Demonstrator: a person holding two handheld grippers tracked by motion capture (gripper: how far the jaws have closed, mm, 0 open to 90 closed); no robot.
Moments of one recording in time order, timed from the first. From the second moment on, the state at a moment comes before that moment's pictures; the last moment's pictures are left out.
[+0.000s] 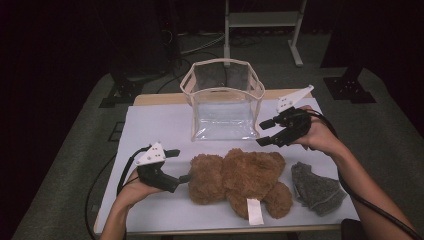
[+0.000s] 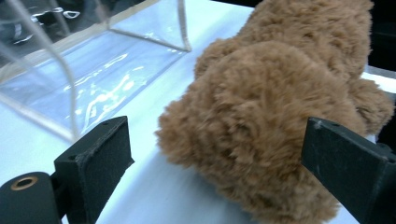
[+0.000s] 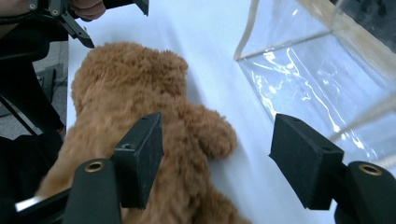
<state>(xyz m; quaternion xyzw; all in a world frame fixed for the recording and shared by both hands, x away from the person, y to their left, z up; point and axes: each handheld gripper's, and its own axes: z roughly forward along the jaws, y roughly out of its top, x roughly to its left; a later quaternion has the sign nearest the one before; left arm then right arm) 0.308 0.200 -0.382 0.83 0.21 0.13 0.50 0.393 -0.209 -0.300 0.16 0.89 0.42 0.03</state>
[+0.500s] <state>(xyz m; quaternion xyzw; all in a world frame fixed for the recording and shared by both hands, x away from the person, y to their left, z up) 0.305 0.210 -0.380 0.83 0.21 0.14 0.49 0.424 -0.162 -0.285 0.13 0.91 0.40 0.02</state>
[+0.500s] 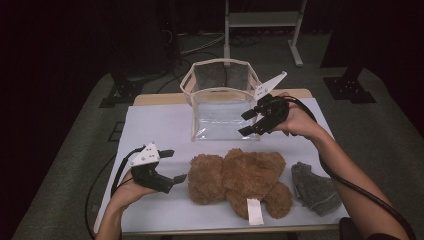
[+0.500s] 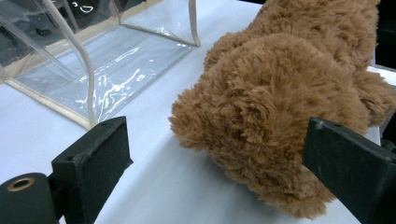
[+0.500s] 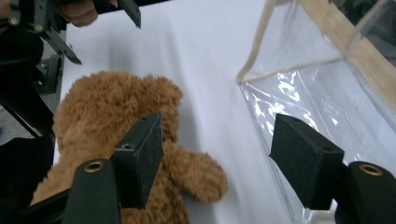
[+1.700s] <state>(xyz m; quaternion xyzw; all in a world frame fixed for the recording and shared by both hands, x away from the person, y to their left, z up) 0.304 0.223 -0.386 0.84 0.23 0.12 0.48 0.497 -0.101 -0.246 0.10 0.93 0.36 0.02</state>
